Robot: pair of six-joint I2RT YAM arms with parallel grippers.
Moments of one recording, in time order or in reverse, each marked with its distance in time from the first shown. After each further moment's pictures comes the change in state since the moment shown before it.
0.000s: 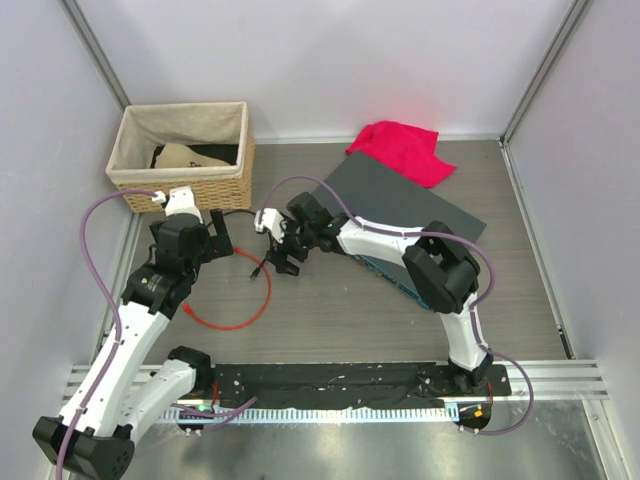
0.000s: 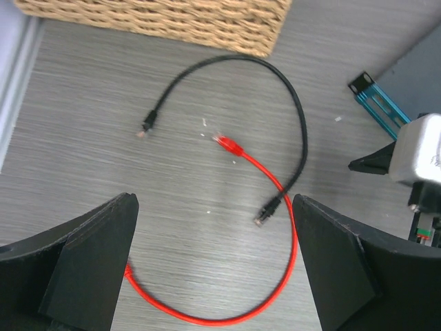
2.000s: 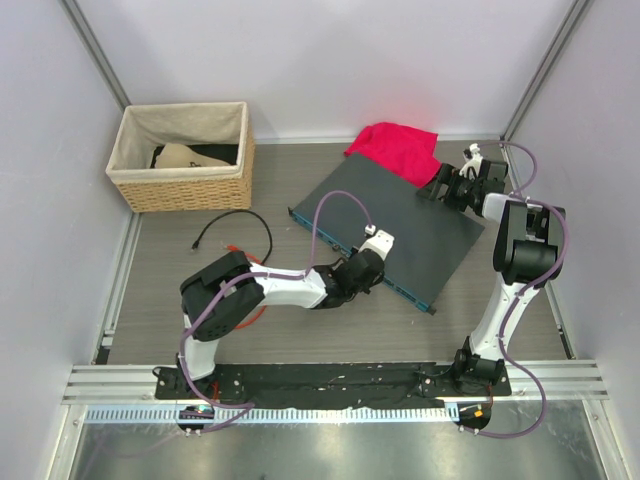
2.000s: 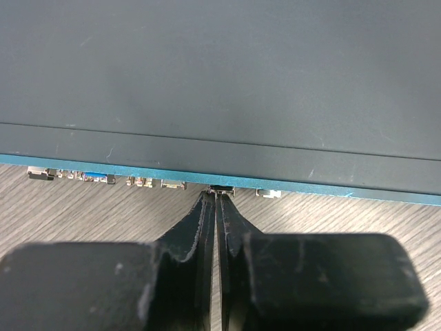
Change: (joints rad) left arm -0.772 1.114 0.246 0.770 -0.053 0.056; right arm -1.033 -0.008 -0.191 0.249 -0.249 0.630
